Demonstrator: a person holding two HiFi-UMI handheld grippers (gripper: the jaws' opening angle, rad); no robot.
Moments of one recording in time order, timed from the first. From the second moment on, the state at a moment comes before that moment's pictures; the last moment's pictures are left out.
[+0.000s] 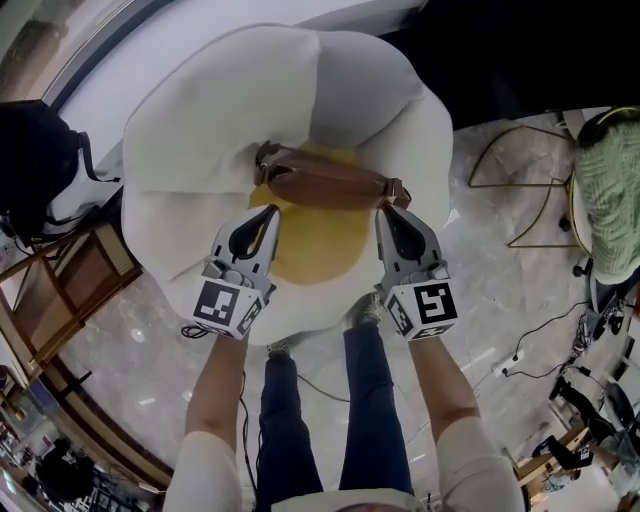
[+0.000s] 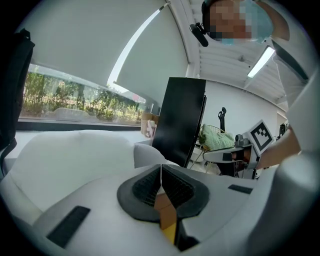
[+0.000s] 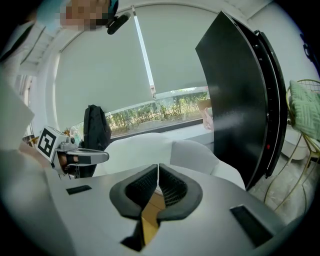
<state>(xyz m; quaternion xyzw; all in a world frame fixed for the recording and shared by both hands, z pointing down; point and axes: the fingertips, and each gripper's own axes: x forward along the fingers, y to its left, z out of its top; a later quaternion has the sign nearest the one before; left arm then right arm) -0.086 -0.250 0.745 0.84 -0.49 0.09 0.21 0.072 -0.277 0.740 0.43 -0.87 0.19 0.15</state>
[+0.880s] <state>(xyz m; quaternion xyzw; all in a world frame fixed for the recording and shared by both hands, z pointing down) -0.098 -0.261 0.832 0.81 -0.51 0.12 0.26 0.076 -0.278 0.809 0.42 -0.86 0.21 0.19</state>
